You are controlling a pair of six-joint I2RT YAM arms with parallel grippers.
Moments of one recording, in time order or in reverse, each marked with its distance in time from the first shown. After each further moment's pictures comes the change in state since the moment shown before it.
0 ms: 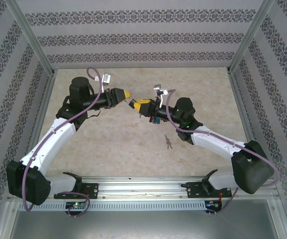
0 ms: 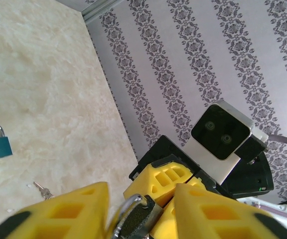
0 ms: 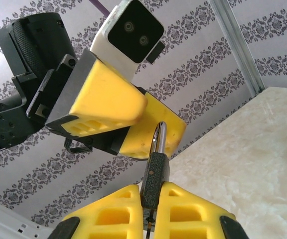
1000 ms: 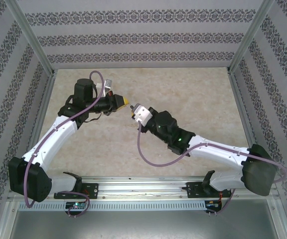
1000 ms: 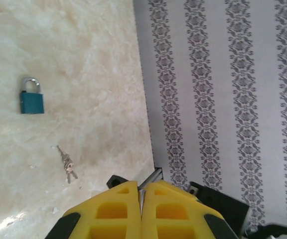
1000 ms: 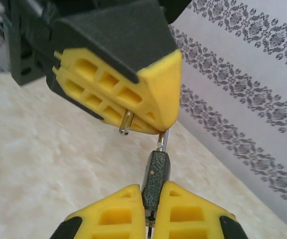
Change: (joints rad) left arm -0.001 0.039 0.014 -0.216 -0.056 -0.023; right arm 0.357 -0.053 0.034 -0.394 0.874 -1.060
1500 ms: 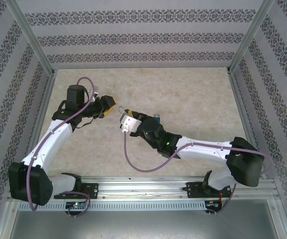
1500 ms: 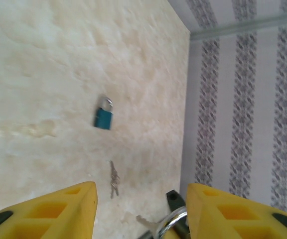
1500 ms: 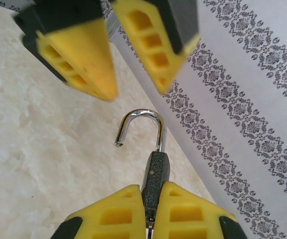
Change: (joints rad) left arm 0.154 -0.077 -0.123 -0.076 -0.133 -0.003; right arm 0.086 0.156 0.034 0.072 0.177 -0.211
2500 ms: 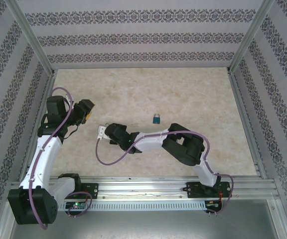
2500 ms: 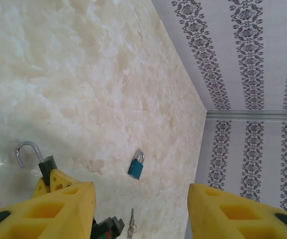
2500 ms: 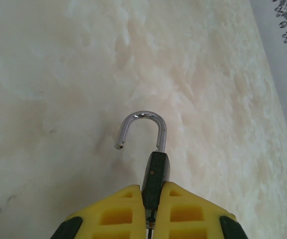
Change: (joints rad) left arm 0.225 -0.194 -0.138 -0.027 -0.097 -0.066; right arm 0.050 0.675 0.475 -0.258 0.058 0.068
